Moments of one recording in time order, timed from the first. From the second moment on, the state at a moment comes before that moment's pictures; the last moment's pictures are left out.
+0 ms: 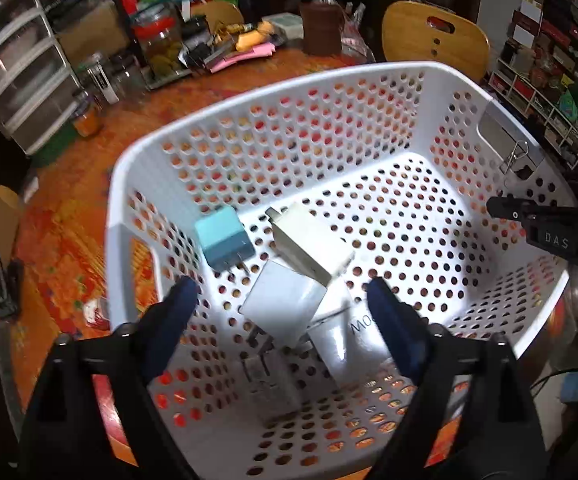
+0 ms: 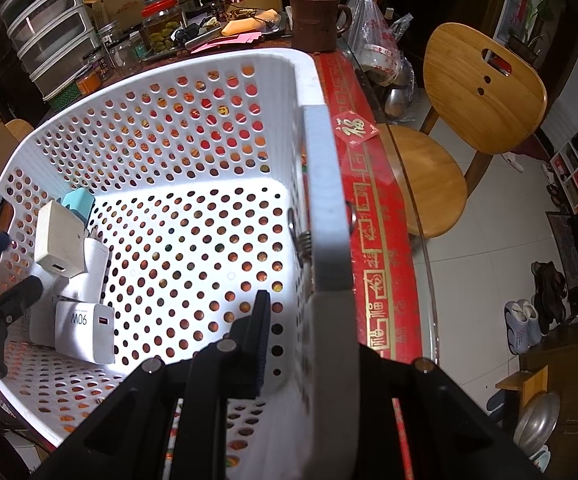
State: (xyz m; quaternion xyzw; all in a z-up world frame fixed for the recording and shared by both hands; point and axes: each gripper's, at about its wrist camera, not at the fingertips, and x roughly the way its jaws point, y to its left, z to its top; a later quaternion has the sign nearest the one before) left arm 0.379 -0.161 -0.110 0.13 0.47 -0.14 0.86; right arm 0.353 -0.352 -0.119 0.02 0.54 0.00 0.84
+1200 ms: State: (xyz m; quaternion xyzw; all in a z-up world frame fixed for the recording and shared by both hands) left arm 0.454 0.052 -0.200 -0.01 0.51 0.00 0.86; right arm 0.353 -0.352 -0.119 0.03 0.54 0.00 0.84
